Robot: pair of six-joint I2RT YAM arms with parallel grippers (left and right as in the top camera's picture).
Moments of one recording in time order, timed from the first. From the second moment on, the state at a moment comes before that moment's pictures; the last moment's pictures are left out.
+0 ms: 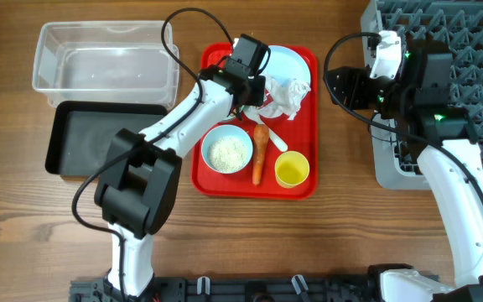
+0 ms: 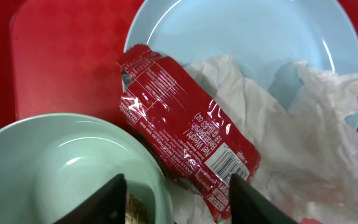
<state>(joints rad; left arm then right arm) -0.53 2.09 1.59 -0.54 -0.09 -0.34 0.05 1.38 1.17 -0.50 -0.42 0.18</state>
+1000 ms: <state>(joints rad) -0.53 2.10 1.59 -0.59 -0.11 -0.36 0.05 1.38 1.17 -0.51 -0.40 0.18</state>
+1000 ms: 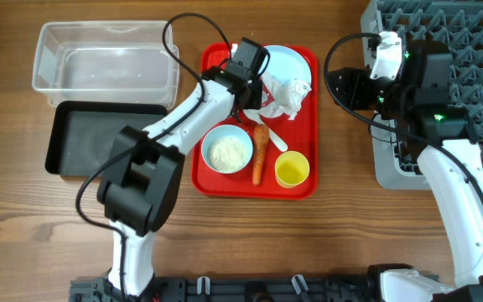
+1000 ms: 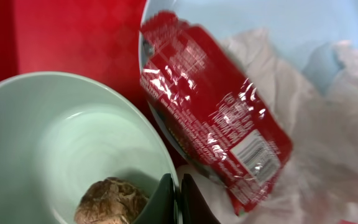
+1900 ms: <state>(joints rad) -0.43 1.59 1.59 -1.14 -0.05 -0.46 0.05 1.38 1.17 -0.52 -0.39 0.18</state>
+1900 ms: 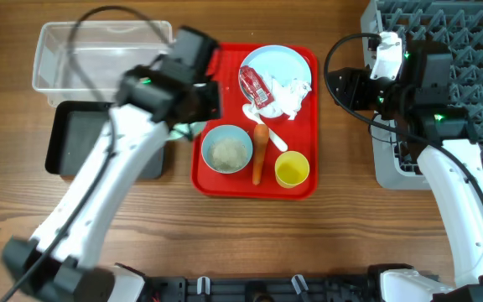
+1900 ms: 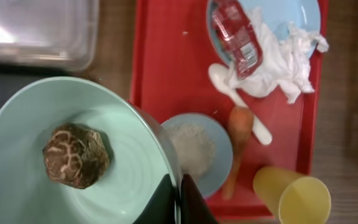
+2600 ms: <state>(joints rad) 0.34 1.54 1.26 -1.01 0.63 -0.21 0.05 1.38 1.17 -0.55 -0.37 0.18</state>
